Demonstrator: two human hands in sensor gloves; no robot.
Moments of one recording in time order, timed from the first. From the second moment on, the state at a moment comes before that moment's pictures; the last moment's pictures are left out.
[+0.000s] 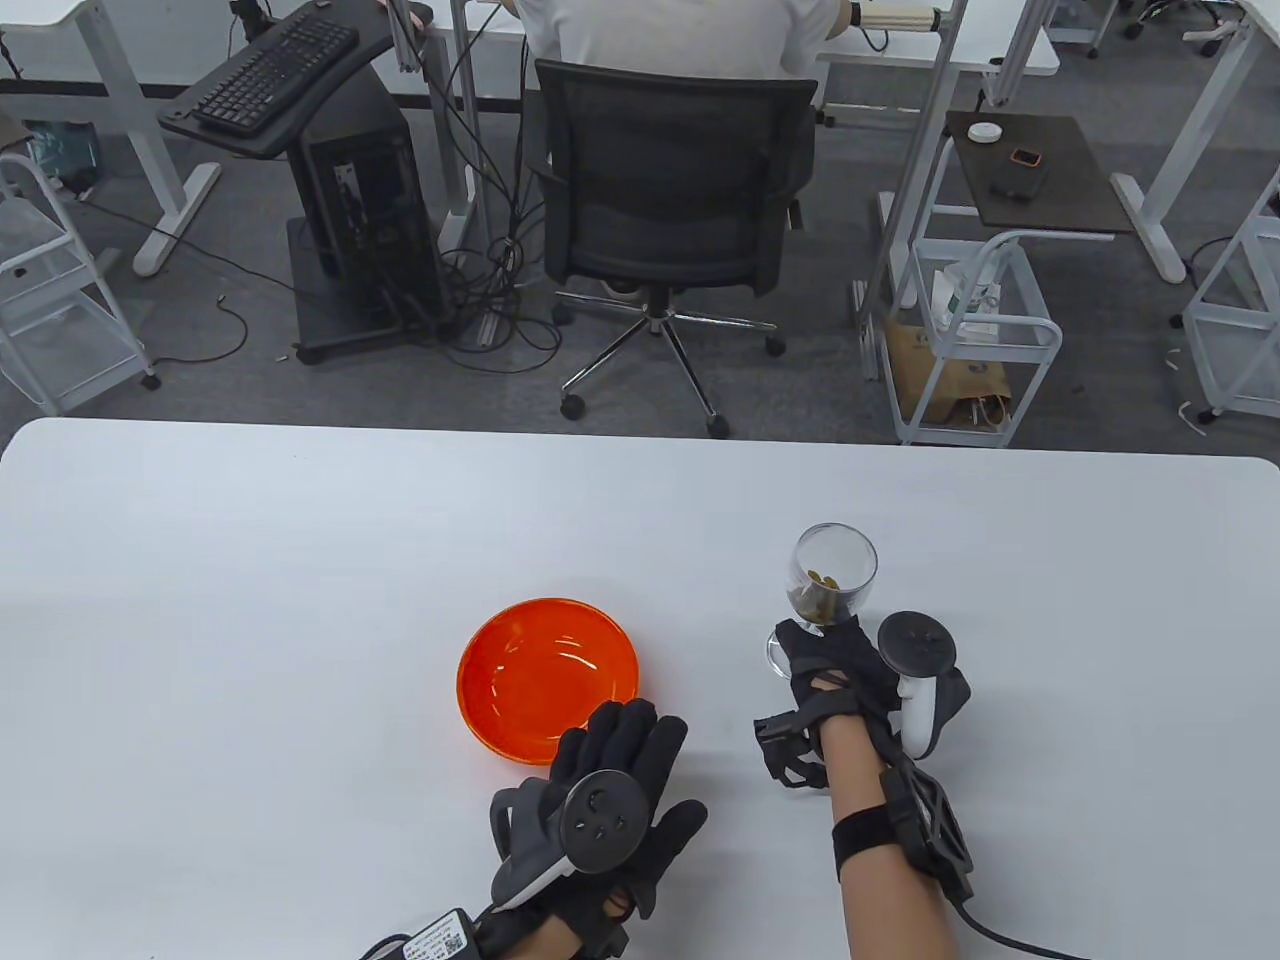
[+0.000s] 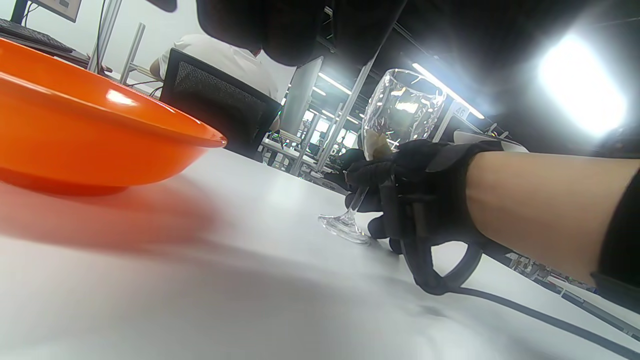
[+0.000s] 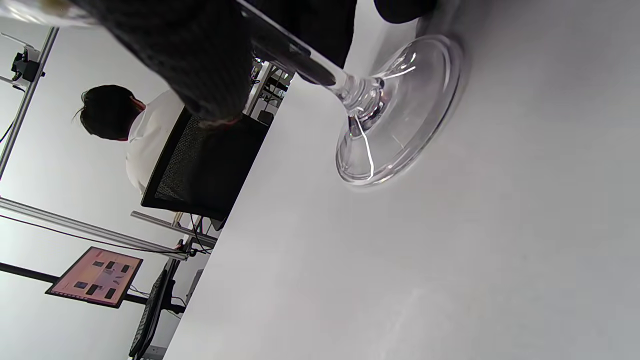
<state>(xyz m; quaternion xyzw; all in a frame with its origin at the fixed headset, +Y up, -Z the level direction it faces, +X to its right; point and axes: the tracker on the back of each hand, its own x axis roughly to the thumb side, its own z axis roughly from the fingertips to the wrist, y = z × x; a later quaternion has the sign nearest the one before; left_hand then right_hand) -0.080 -0.708 -0.269 0.02 -0.17 0.19 0.97 0.200 -0.781 -0.417 -0.21 0.02 0.81 0.55</state>
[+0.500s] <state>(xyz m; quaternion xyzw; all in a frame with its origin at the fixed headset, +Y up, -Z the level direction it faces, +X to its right) -0.082 -0.708 -0.272 0.01 -0.17 0.19 0.97 0.205 -0.787 -0.420 -0.23 0.00 0.77 0.59</state>
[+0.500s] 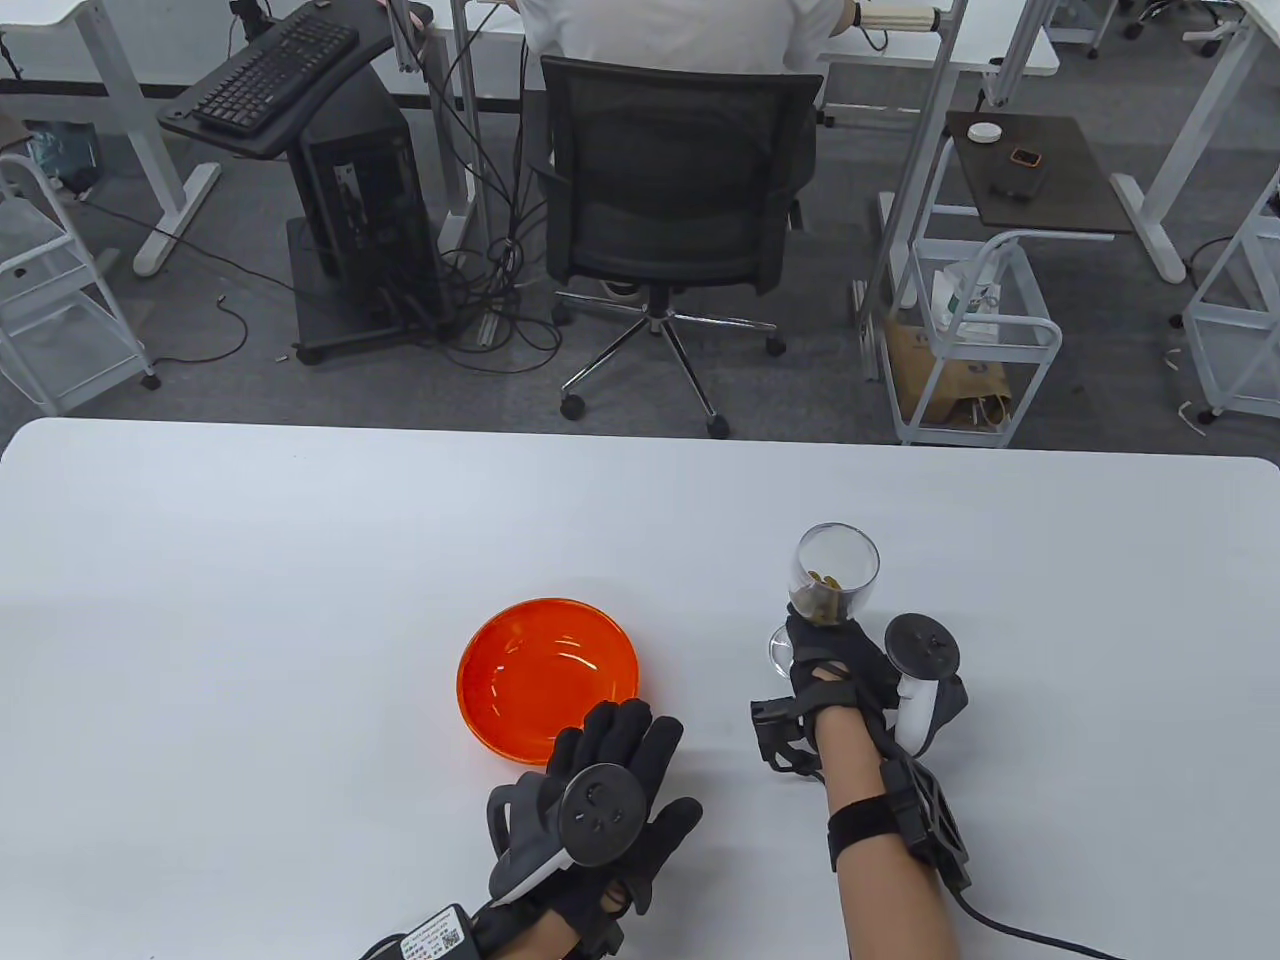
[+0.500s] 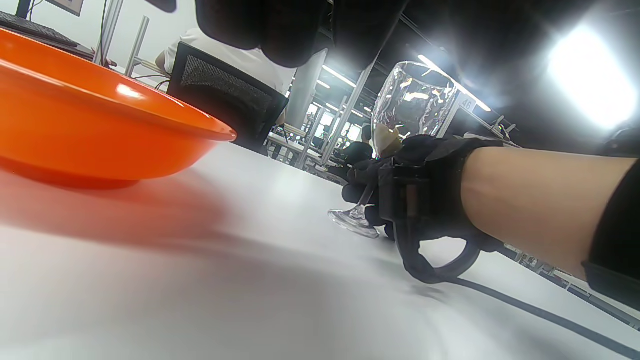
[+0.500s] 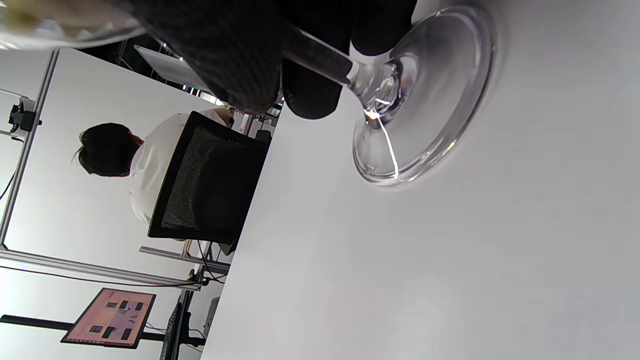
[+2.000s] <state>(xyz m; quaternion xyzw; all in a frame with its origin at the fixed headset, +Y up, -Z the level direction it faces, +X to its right) -0.105 -0.716 -0.285 -0.07 -0.16 0.39 0.90 0.119 -0.738 -0.283 0.03 0.09 0.83 0.55</state>
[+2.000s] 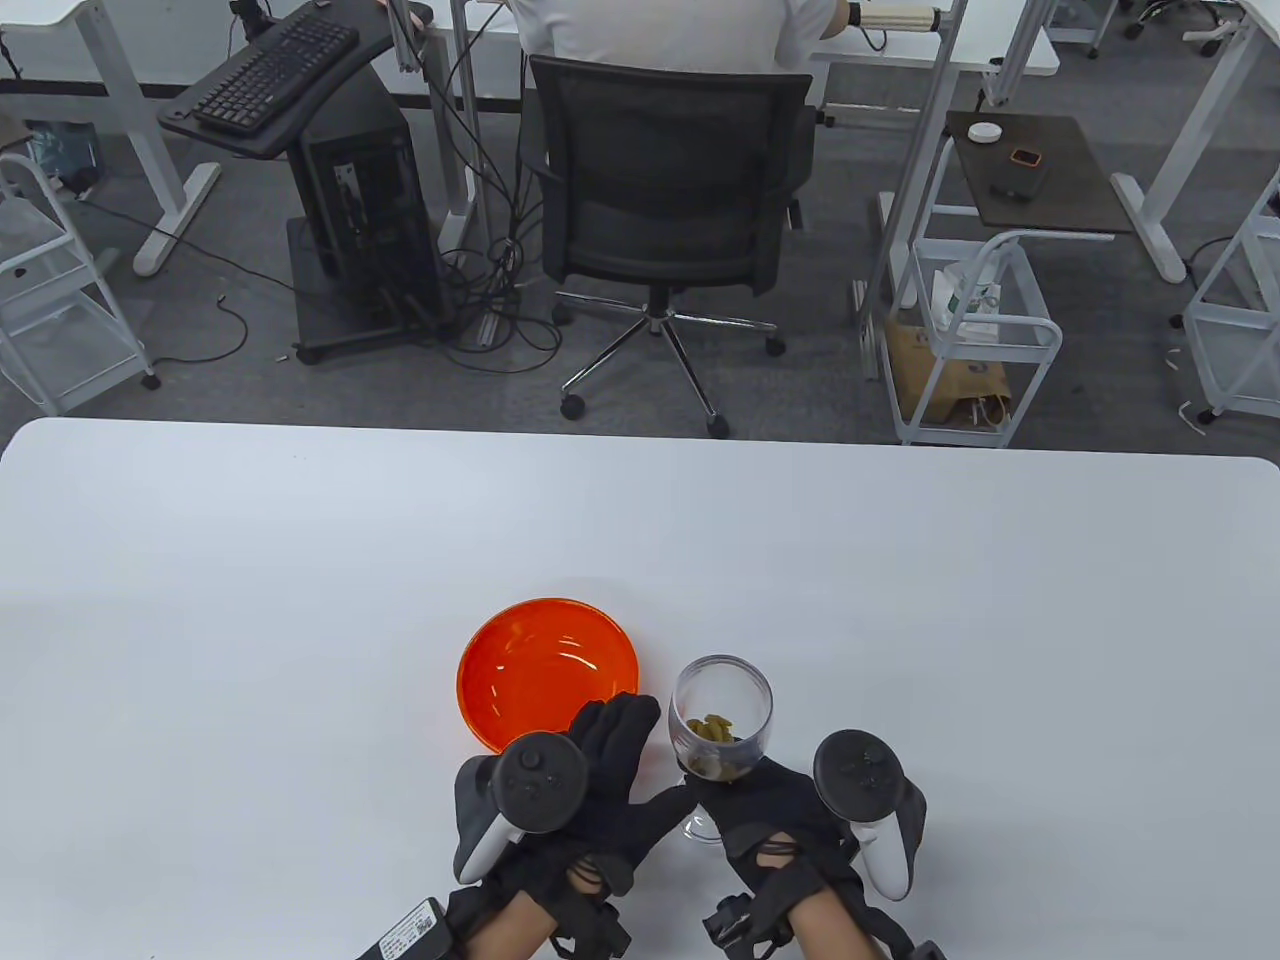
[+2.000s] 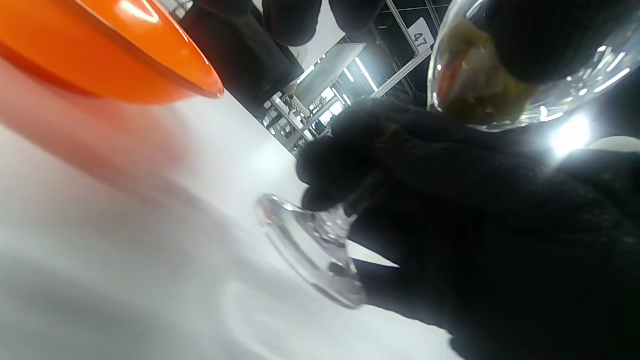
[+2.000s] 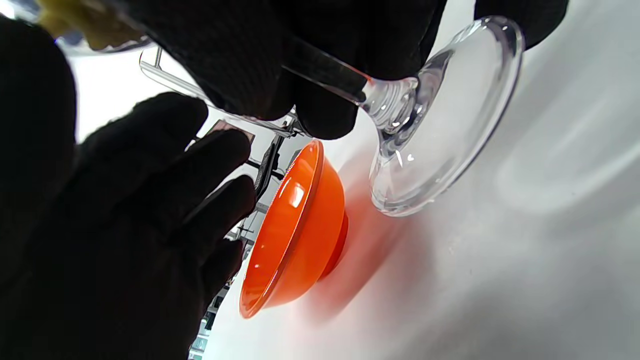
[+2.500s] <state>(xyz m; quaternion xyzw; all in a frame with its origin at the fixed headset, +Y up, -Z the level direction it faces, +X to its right) -0.096 -0.727 -0.284 -0.13 -0.17 0.49 0.84 0.106 -0.735 -0.276 0.06 0.08 0.84 0.53</state>
